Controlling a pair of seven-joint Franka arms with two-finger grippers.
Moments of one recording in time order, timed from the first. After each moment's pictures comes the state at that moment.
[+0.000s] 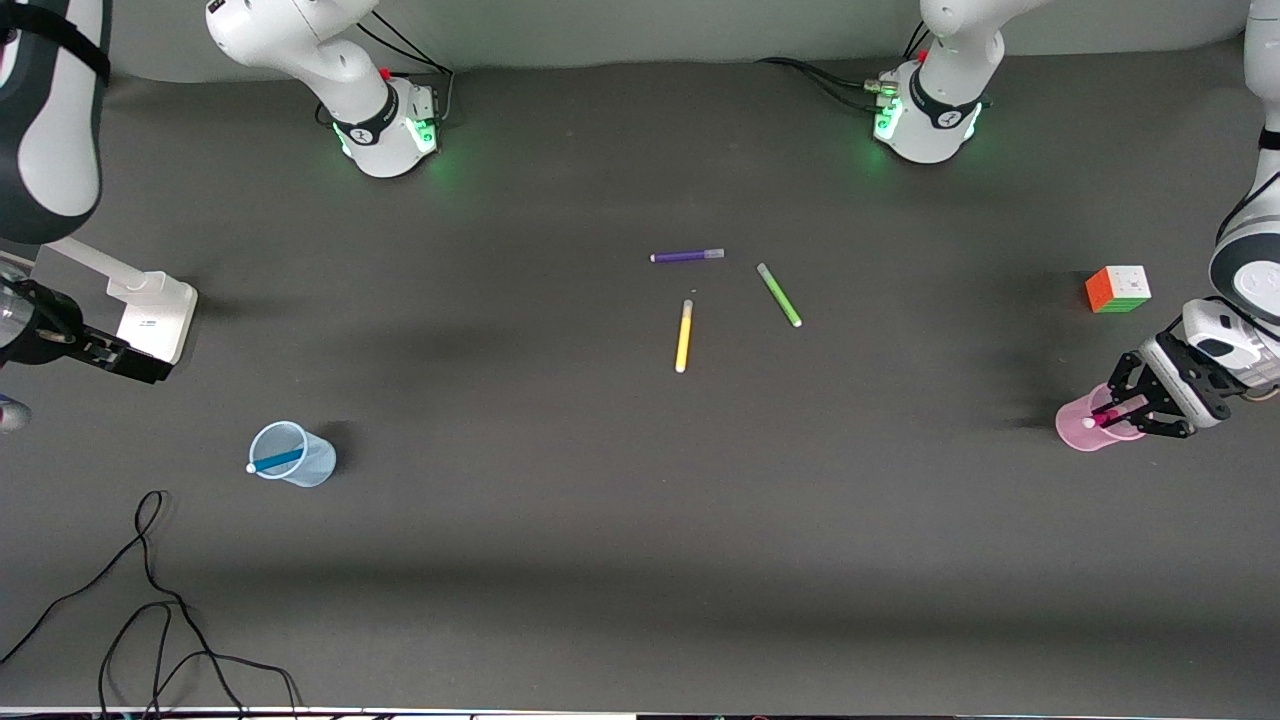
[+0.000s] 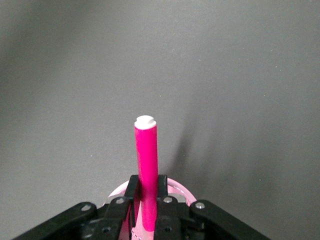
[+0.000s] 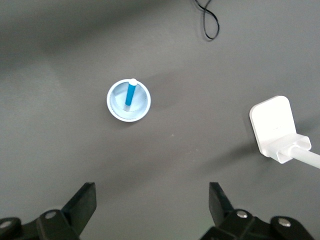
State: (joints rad) left arm 0.43 0.38 -0.07 -2.00 -0.55 2.35 1.98; right arm 0.55 0.22 -0.71 -1.53 0.03 1.59 0.29
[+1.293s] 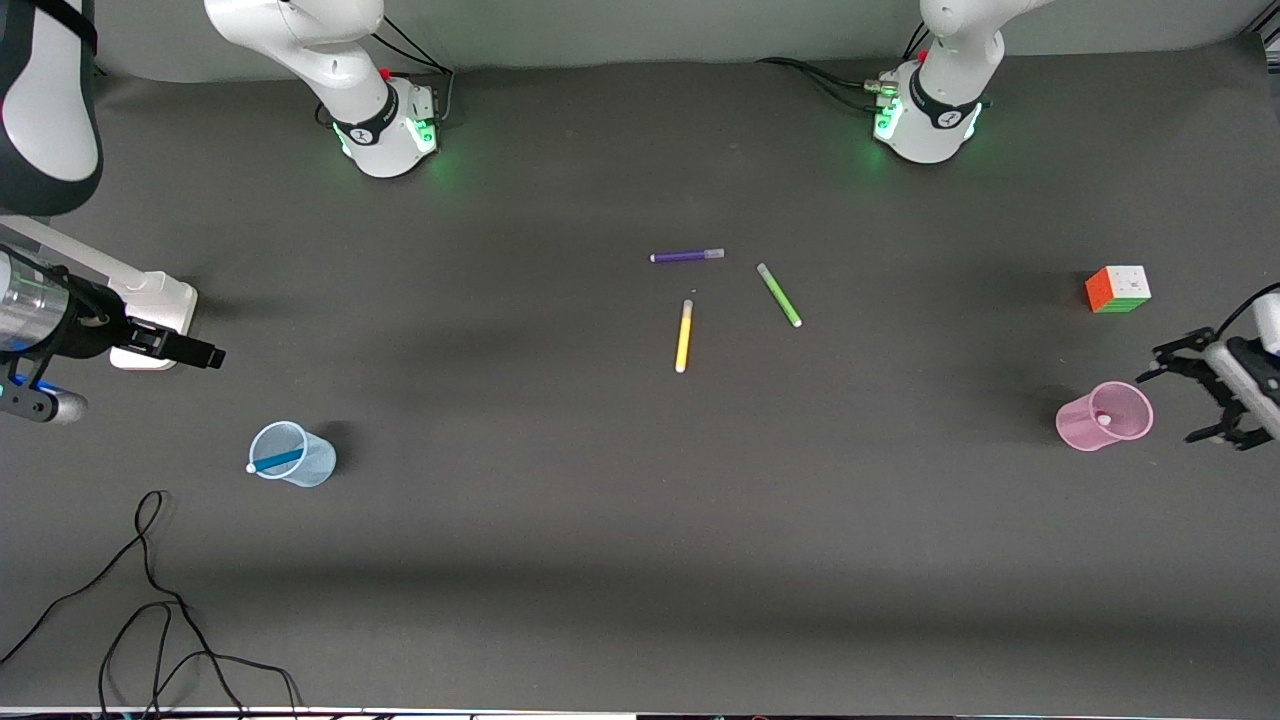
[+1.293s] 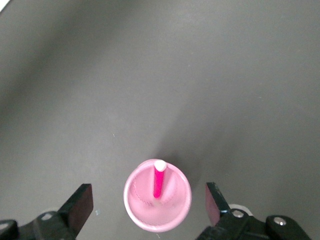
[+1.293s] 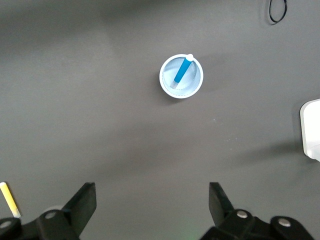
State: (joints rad) left arm 0.41 0.27 -0.08 -1.80 -0.26 2.04 1.42; right arm 0.05 0.15 -0.07 -1.54 0.06 1.57 0.29
